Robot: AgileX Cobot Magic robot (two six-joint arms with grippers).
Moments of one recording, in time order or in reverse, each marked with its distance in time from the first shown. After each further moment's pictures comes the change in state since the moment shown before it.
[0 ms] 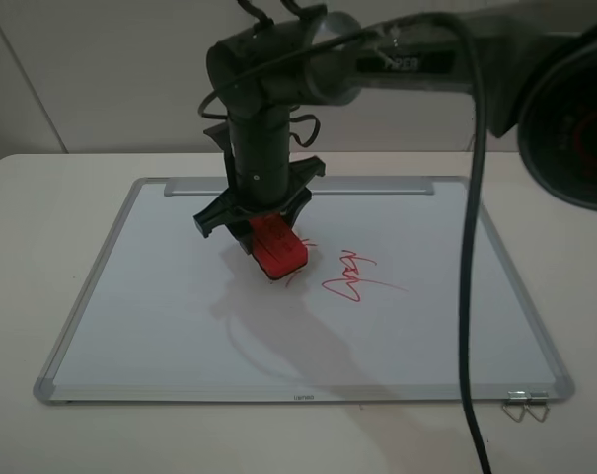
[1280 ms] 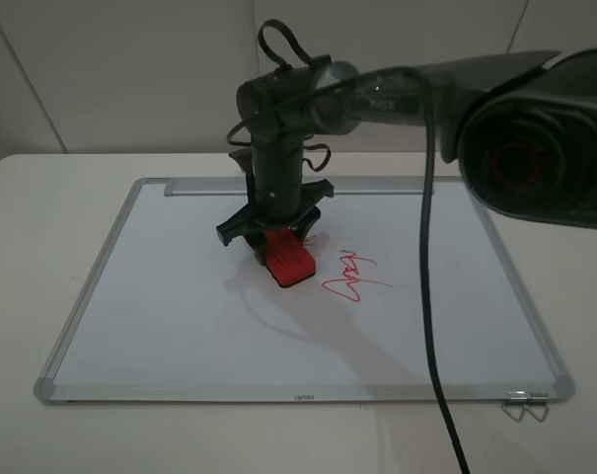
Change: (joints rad) left arm 0.000 0.000 0.000 0.000 0.000 0.000; right arm -0.097 0.150 -0.067 0.051 -0.026 -0.049
